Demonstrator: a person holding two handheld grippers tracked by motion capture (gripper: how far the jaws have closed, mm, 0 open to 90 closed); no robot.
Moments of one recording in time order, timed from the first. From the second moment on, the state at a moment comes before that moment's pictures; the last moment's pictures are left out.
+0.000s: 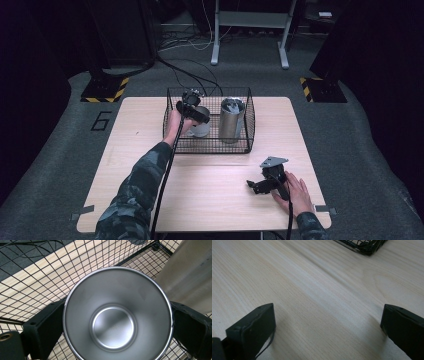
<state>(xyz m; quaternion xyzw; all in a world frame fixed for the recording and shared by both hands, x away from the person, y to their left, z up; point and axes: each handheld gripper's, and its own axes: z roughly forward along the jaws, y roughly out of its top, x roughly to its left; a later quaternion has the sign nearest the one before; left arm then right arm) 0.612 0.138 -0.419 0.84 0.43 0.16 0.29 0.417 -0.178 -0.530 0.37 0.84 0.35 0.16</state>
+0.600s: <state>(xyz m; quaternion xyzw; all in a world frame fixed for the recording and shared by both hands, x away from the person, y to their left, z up) 0.594 0.149 -0.380 0.83 0.40 0.18 0.34 0.418 -0.179 -0.530 0.37 0.85 0.35 0.16</state>
